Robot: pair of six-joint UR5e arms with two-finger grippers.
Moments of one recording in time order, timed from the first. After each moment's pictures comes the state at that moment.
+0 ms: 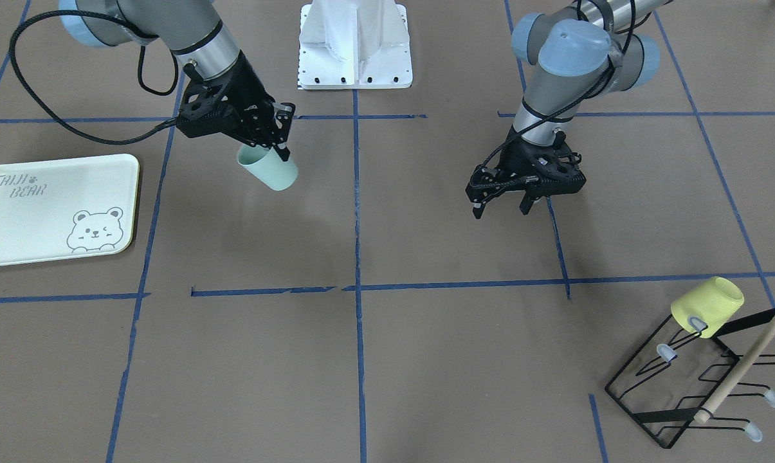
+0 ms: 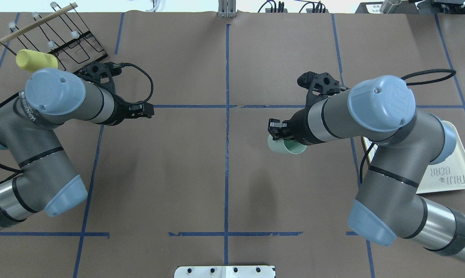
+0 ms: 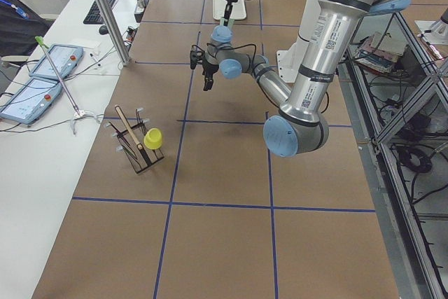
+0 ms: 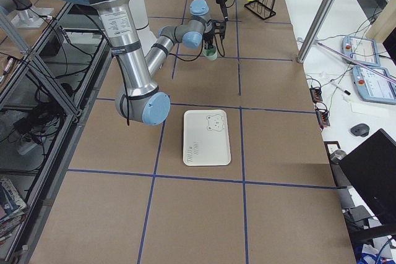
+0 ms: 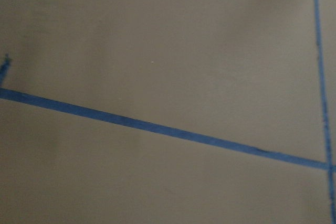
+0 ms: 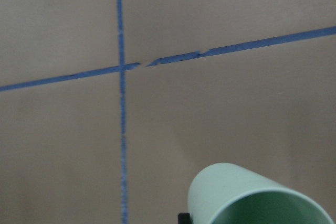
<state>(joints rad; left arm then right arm) -0.69 -1.94 -1.86 -1.72 -1.80 -1.18 0.62 -1.17 2.03 -1.44 1.91 1.33</state>
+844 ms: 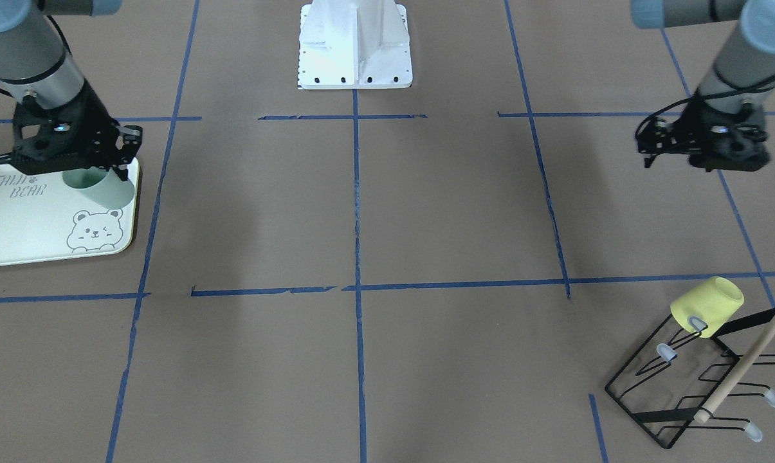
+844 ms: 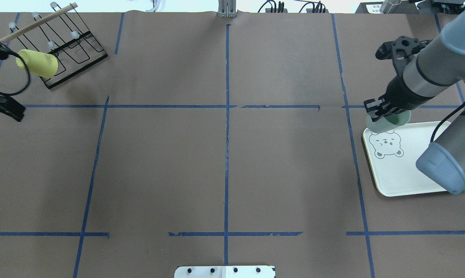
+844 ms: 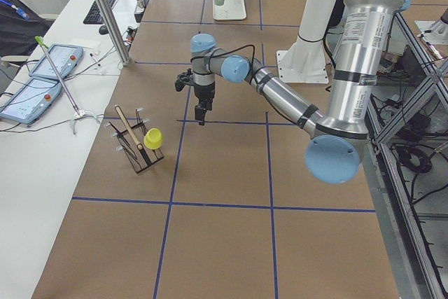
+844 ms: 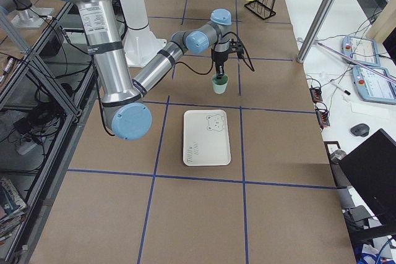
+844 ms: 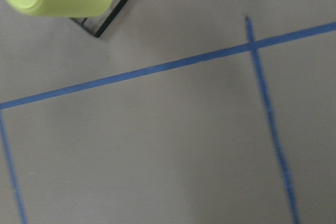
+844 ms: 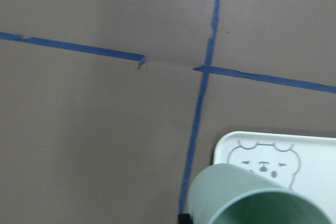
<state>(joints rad) -1.16 -1.65 -2.02 -1.34 -2.14 -0.25 0.95 -1.36 2.08 -1.76 2.12 0.63</state>
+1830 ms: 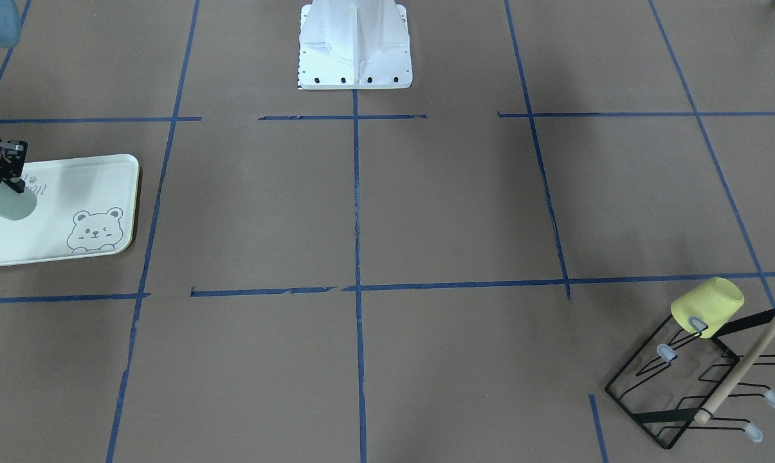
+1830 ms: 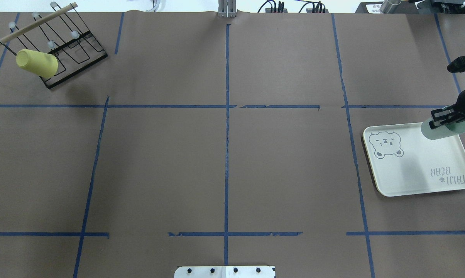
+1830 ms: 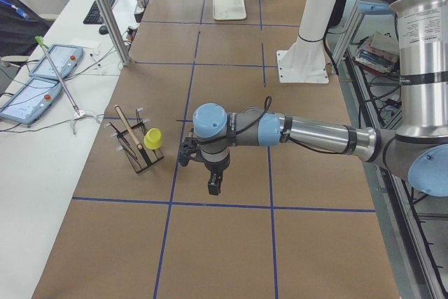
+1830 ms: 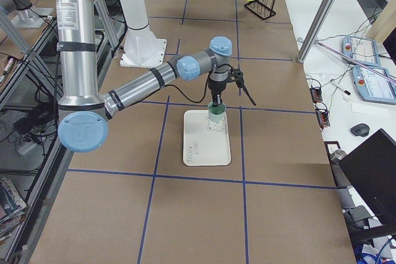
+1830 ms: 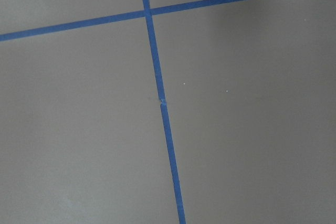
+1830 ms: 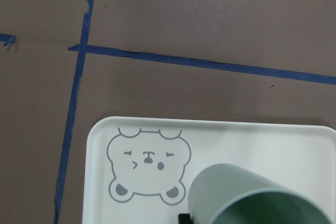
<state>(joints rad) -1.53 -1.40 -1.90 -1.39 -2.35 0.14 1.07 -1.63 1.94 -1.35 2.19 0.60</state>
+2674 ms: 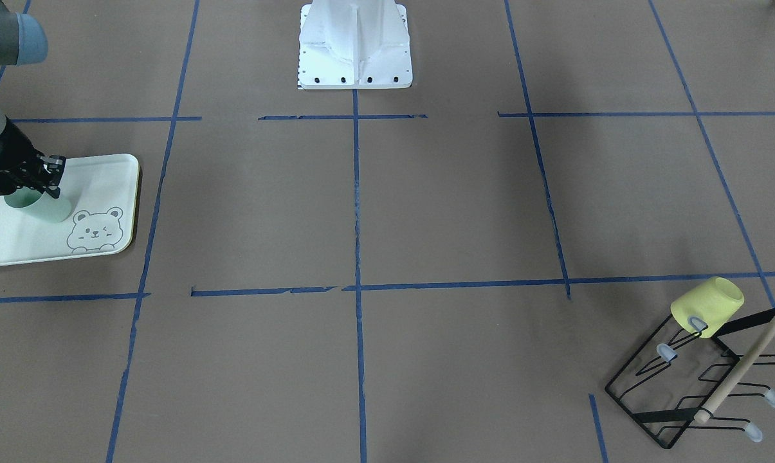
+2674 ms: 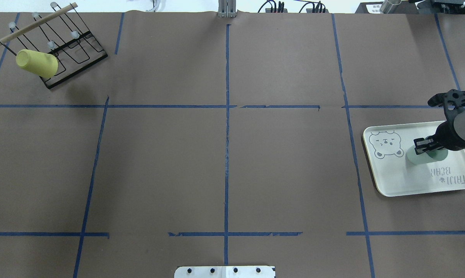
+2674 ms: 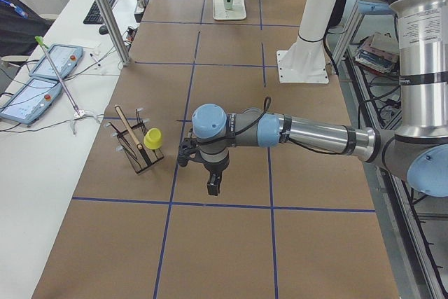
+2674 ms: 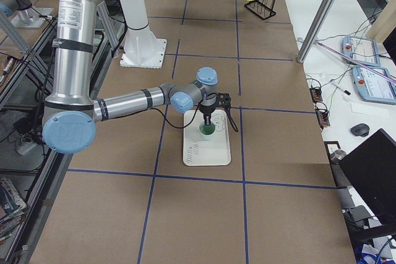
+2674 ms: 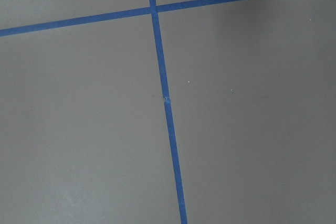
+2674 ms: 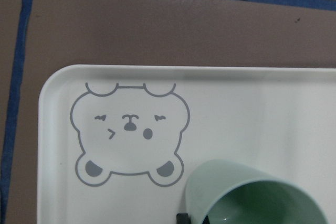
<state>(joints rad) -1.53 -1.41 -1.89 -1.39 -2.35 0.13 0.90 -1.70 1.86 -1.20 2.10 0.74</state>
